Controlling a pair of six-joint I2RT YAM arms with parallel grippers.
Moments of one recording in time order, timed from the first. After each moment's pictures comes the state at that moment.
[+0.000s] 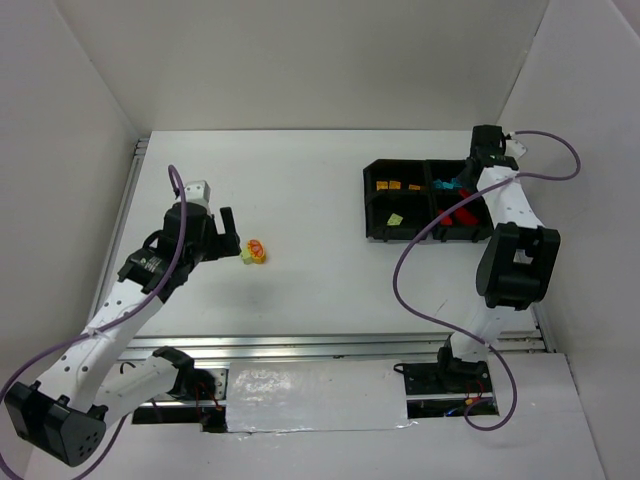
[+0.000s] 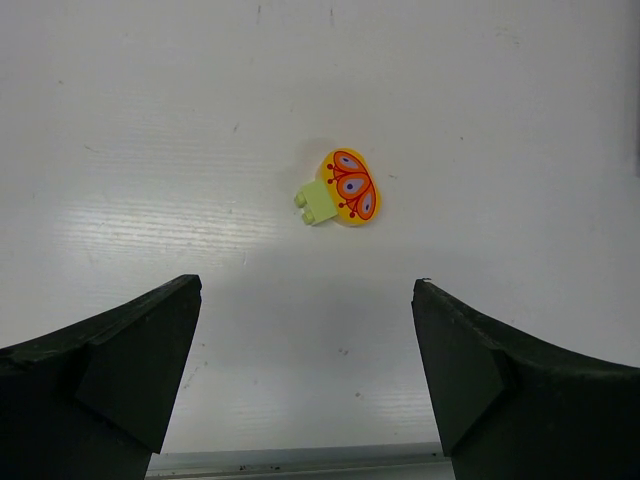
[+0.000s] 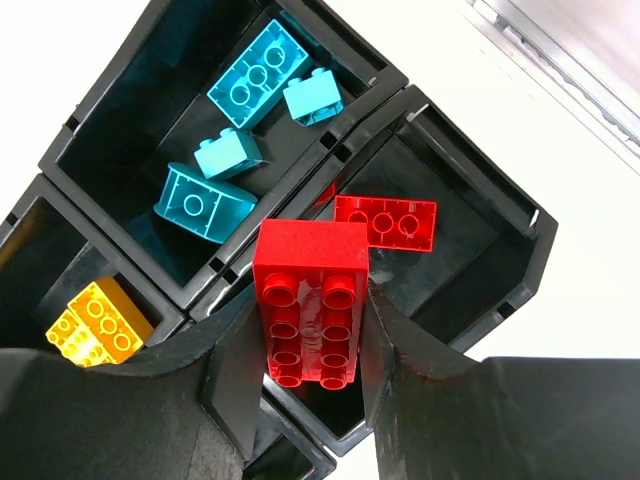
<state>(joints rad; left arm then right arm) -0.39 0.94 0.93 -0.63 -0.25 -0.42 -0.16 1.79 1.51 -0.60 0.36 0.62</state>
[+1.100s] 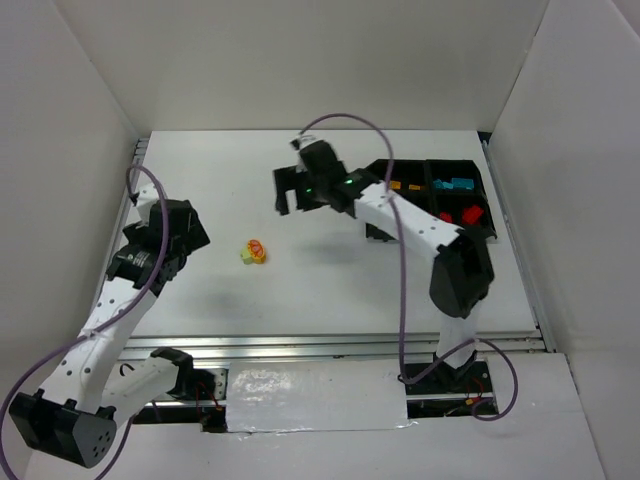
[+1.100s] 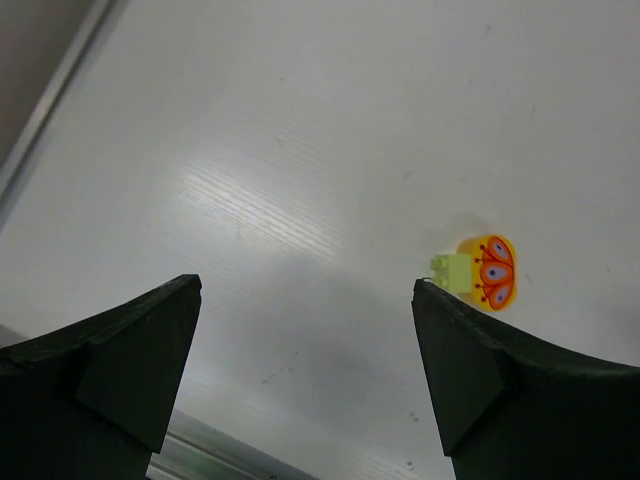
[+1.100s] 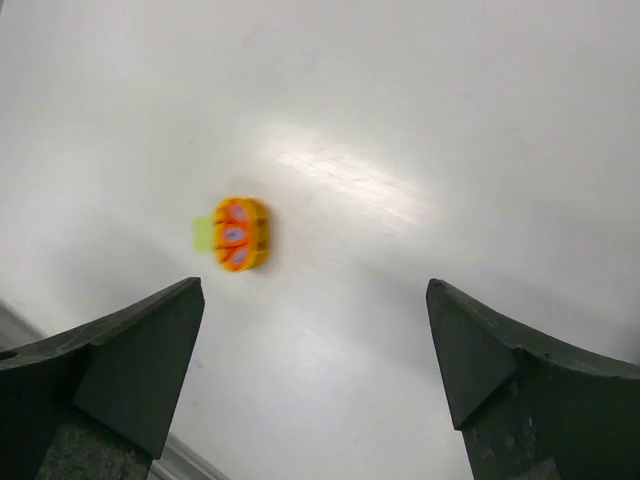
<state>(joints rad) -0.27 0.96 0.97 -0.76 -0.54 -0.55 0.64 1.80 1.62 -0.48 0.01 0.39</state>
